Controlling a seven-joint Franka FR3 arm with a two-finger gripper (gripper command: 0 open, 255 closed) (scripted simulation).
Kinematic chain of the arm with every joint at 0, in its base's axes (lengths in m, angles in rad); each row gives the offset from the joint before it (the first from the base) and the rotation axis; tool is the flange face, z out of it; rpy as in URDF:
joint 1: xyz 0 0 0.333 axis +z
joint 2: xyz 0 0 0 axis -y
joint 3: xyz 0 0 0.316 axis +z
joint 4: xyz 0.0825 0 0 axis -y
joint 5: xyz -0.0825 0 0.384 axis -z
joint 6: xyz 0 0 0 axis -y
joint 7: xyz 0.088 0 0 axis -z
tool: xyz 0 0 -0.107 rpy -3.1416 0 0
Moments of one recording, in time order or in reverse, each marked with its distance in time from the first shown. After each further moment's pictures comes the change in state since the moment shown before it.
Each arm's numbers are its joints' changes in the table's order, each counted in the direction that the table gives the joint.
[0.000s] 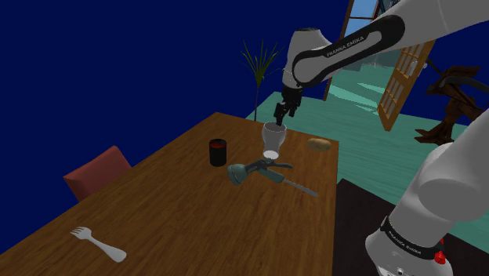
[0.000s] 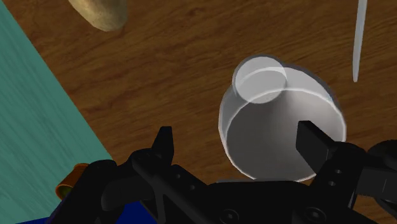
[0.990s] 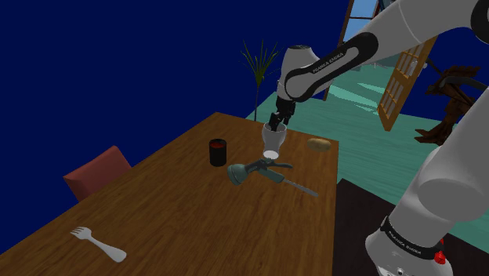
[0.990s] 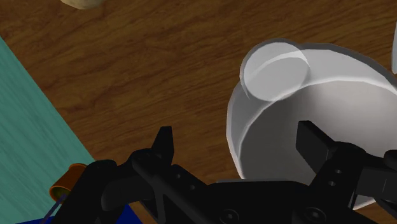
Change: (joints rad) arm -0.006 -0.138 -0.011 0.005 0.001 0.146 -0.002
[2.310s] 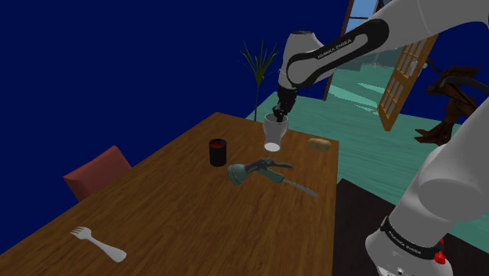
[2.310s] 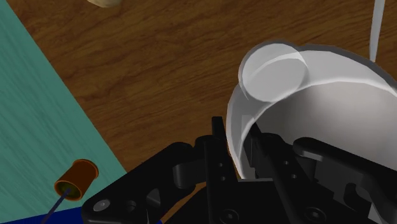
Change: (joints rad) arm 0.002 0.058 0.001 0.052 -0.009 -0.109 -0.014
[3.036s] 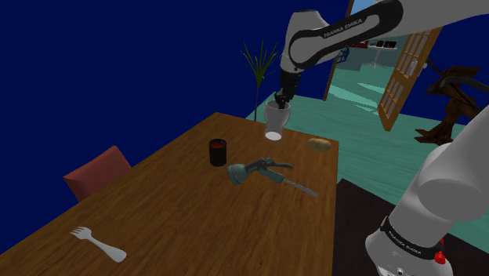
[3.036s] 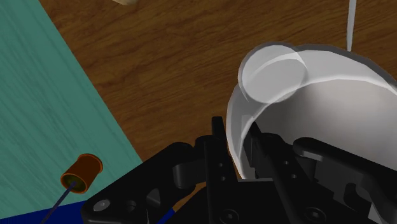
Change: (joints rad) arm 0.003 0.054 0.003 0.094 -0.009 -0.148 -0.013
